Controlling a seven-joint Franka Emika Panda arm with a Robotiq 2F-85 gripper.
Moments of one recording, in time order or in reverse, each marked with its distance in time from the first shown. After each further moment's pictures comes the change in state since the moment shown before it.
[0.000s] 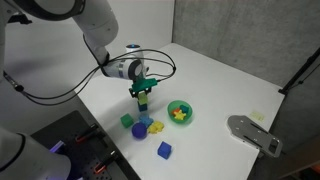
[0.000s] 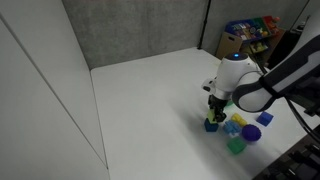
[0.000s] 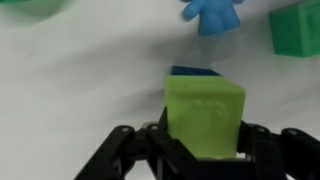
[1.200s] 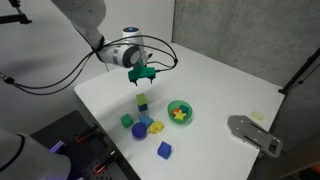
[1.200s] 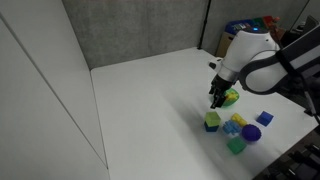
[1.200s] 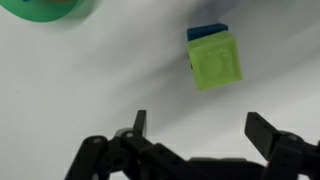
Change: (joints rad) arm -0.055 -0.191 0.056 -0.066 0.152 0.032 0.123
